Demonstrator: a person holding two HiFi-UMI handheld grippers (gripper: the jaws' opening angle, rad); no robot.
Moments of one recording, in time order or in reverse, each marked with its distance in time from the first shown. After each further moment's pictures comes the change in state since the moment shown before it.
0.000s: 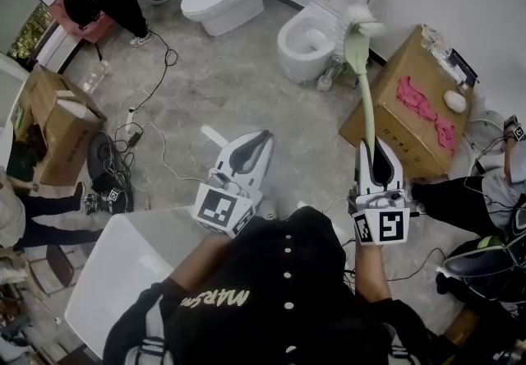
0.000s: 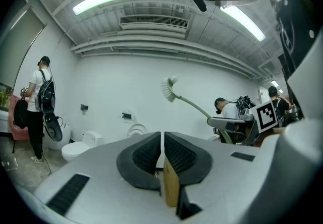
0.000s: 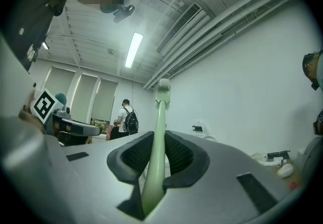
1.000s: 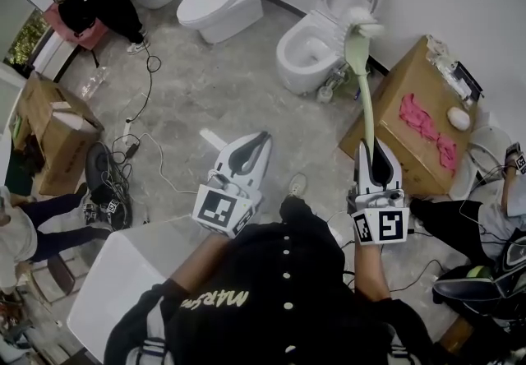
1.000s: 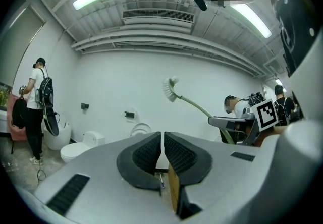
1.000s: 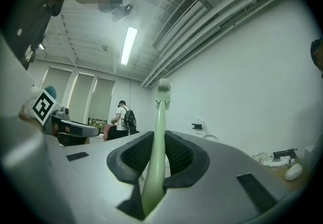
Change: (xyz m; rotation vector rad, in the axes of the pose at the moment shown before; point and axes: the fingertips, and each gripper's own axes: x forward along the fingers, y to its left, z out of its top) left arm 0.083 0.059 -0.010 -0.002 0.009 0.023; right arm 0.090 -0.047 -0.028 0.012 0.012 0.004
